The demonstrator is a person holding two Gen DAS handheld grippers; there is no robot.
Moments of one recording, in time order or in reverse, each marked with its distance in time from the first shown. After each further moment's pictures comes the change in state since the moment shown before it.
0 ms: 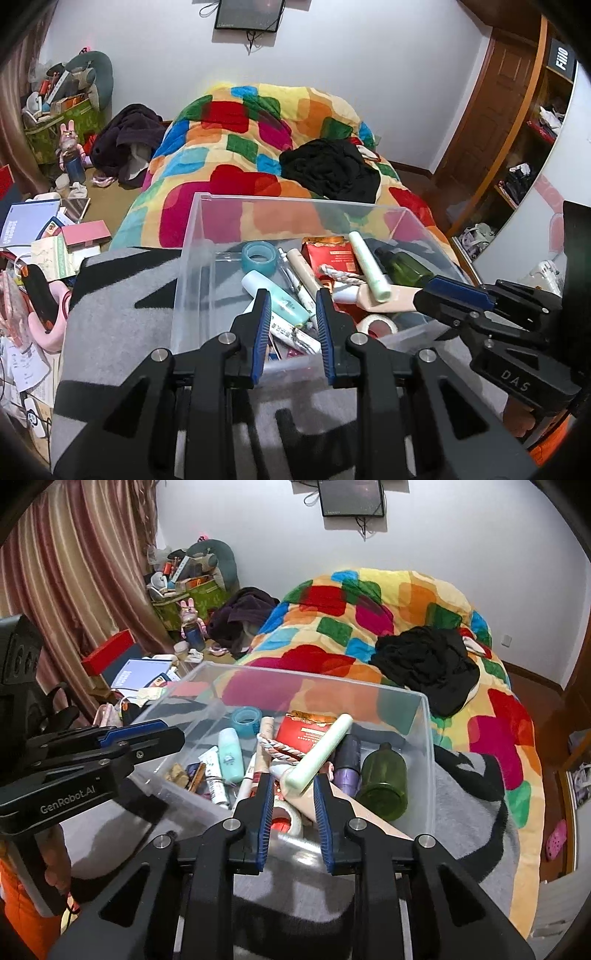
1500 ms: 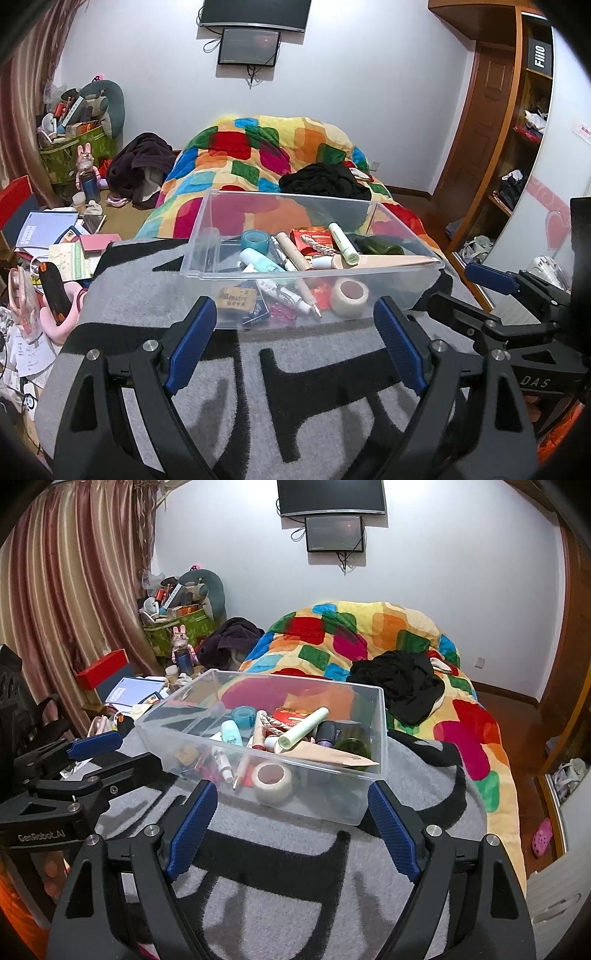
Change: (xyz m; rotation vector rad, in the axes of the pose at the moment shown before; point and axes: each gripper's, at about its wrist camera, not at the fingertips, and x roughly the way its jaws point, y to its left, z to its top) left arm -0.052 -0.025 -0.062 0.028 -0.147 0.035; right arm -0.055 0.011 -0.053 0.005 -0.134 -0.094
